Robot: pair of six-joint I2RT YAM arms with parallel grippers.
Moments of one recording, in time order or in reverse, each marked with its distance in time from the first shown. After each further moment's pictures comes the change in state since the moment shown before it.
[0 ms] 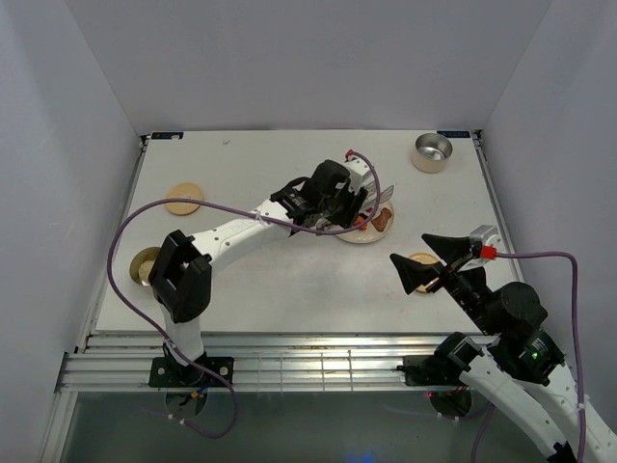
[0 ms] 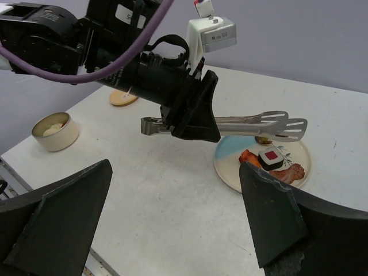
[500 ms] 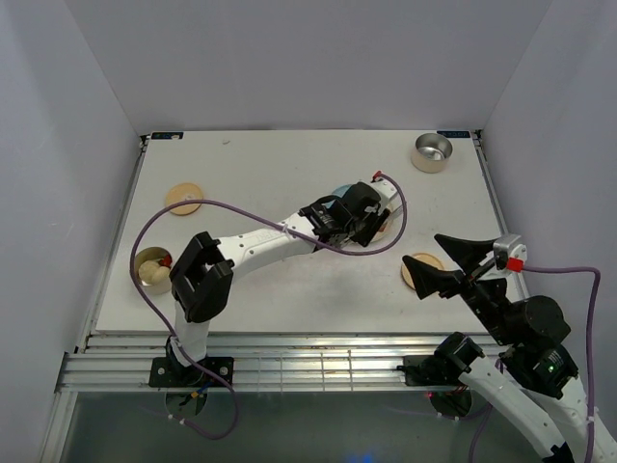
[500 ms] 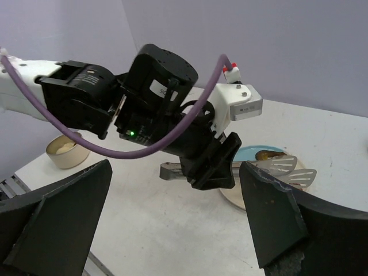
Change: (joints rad) left arm -0.154 0.071 0.046 -0.007 -0.171 0.001; right arm 0.000 -0.066 0.042 -0.020 0.000 0.000
